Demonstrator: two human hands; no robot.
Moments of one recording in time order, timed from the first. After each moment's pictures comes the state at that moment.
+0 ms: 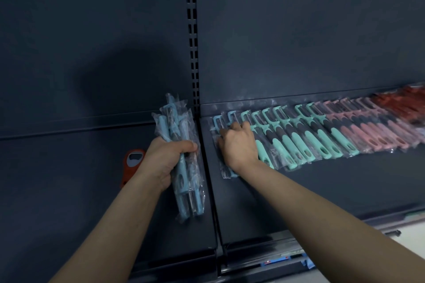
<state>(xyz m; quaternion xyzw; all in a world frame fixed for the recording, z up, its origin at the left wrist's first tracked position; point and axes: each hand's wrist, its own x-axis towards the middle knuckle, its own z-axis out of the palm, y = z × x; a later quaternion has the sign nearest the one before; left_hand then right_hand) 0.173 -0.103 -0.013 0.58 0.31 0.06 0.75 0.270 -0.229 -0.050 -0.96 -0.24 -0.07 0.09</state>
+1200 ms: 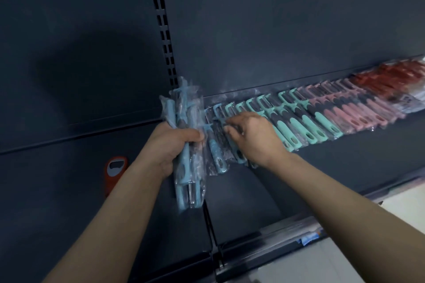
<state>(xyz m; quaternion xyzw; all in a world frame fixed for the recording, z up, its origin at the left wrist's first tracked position) 0.207 -0.118 -0.001 0.64 0.23 -0.02 0.74 0.269 -0.291 -0.014 -0.93 -0.28 -0.07 0.24</state>
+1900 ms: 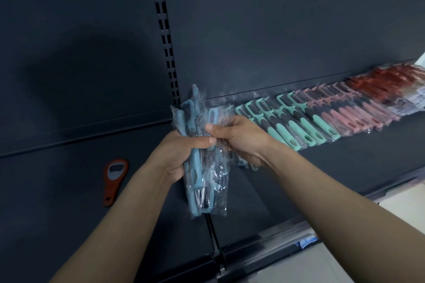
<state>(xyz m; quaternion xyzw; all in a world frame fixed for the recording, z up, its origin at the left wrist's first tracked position) 0.204 -0.124 -0.005 0.59 0.16 -0.09 0.79 0.263 -0.262 0.005 -0.70 -0.09 0.30 0.65</state>
